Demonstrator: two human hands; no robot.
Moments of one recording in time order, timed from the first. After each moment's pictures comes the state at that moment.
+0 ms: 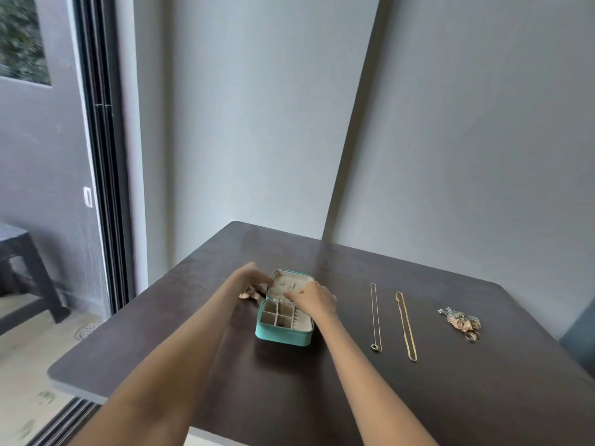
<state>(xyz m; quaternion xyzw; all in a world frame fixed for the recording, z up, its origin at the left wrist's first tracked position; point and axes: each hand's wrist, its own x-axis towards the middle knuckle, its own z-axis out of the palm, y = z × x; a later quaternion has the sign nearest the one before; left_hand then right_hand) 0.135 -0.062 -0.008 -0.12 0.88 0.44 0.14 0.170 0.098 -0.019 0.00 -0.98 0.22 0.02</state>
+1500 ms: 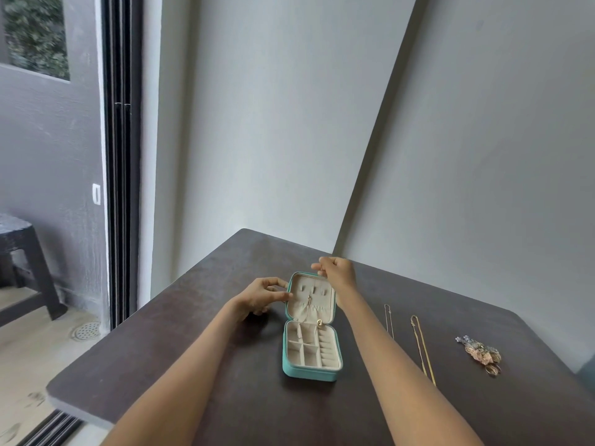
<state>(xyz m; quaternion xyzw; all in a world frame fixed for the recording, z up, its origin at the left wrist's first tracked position) 0.139 -0.079 -0.040 0.04 0.78 0.63 0.06 0.122 0.093 0.032 0.00 -0.80 0.59 0.08</state>
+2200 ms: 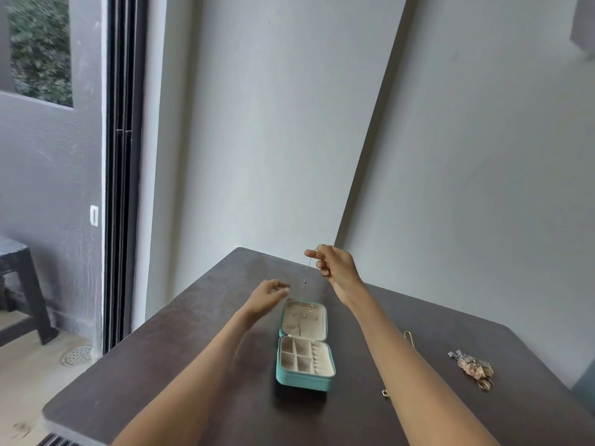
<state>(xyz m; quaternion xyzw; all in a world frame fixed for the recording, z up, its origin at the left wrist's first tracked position) 0.137 -0.060 -0.011 0.05 0.81 0.59 -0.07 0.144 0.096 0.093 0.12 -0.68 0.72 0.01</state>
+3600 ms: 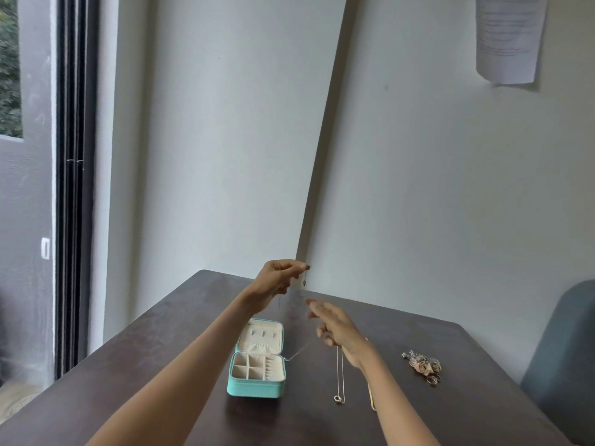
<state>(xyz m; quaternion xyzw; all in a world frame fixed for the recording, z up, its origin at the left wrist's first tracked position) 0.155 0.032 0.090 0.18 0.66 0.73 -0.03 0.192 0.210 0.046 0.11 -0.76 0.63 -0.04</state>
